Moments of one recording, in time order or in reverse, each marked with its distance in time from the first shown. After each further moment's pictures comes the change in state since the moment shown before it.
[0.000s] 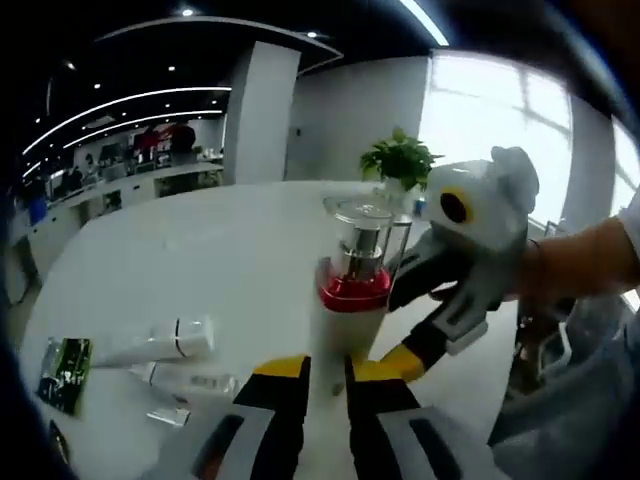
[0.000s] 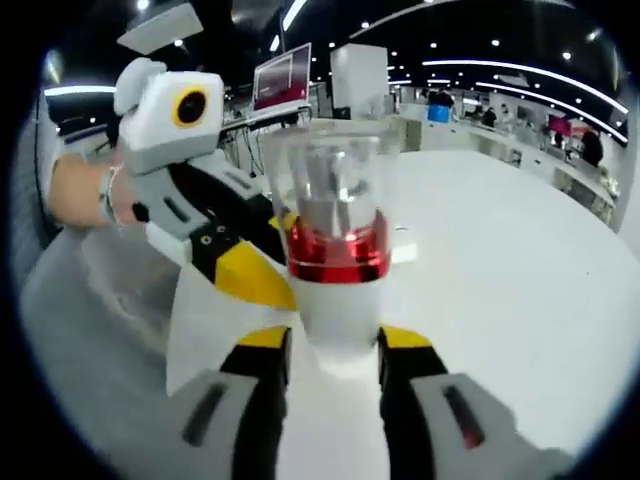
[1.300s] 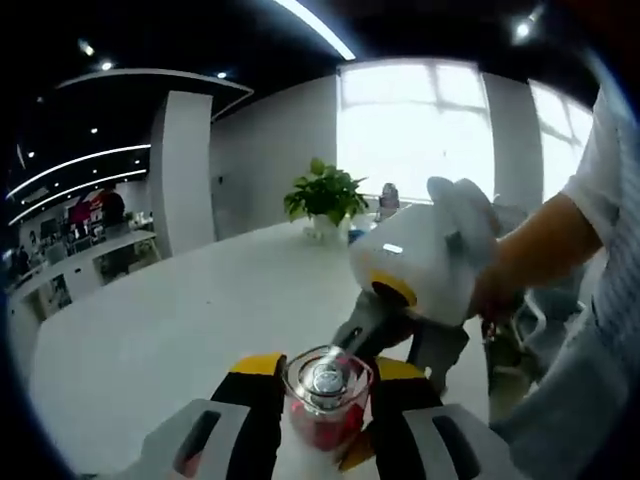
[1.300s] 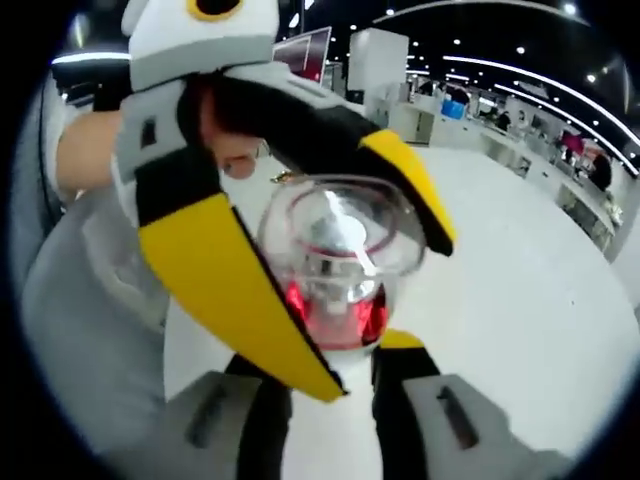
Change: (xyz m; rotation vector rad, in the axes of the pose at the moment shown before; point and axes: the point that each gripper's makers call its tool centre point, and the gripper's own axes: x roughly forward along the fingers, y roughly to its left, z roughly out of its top) left arm 0.006 -0.043 0.090 0.265 -0.166 -0.257; right arm -0.011 -0.009 0.016 -0.099 0.094 -0.011
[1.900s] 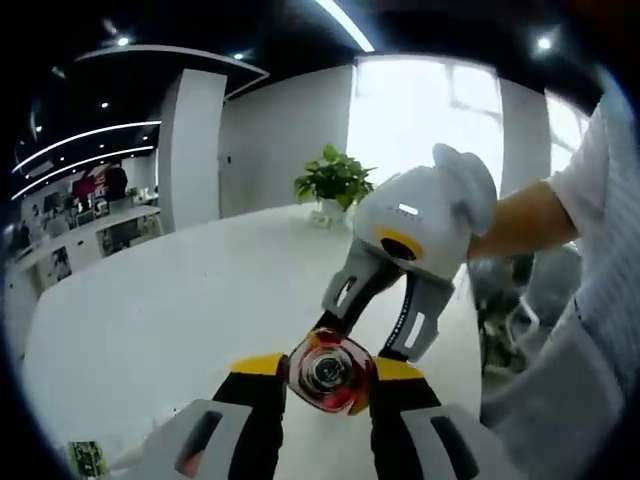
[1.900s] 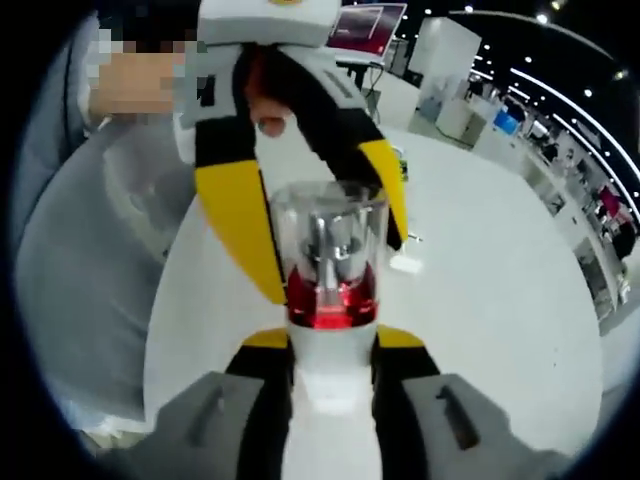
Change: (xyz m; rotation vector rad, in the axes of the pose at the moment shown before) left arm -0.025 0.016 -0.024 -0.075 0.045 0.014; right arm 0.003 -0.004 0.001 -0.250 0.140 0.084
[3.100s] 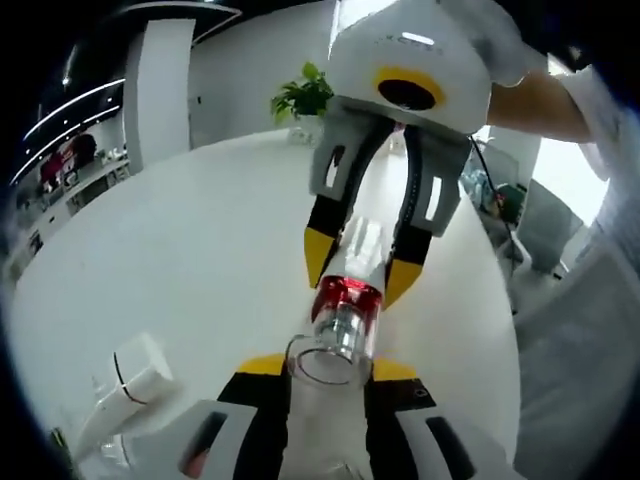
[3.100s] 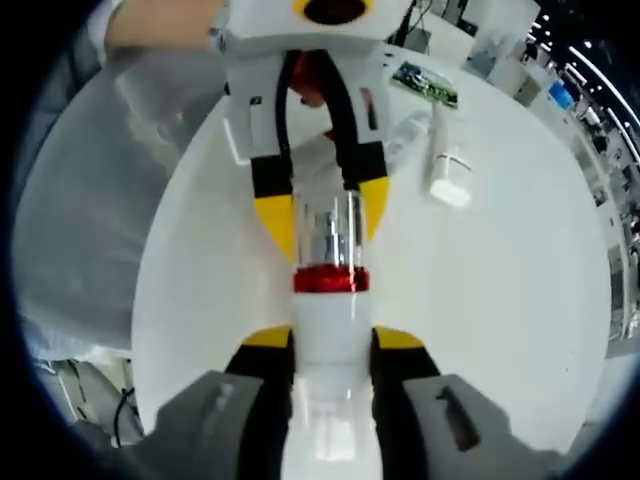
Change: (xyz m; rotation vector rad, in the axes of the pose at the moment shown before) left arm 0.035 0.011 -0.107 -0.006 0.277 -0.114; right arm 0.015 -0.001 -0.062 -0.131 0.311 0.184
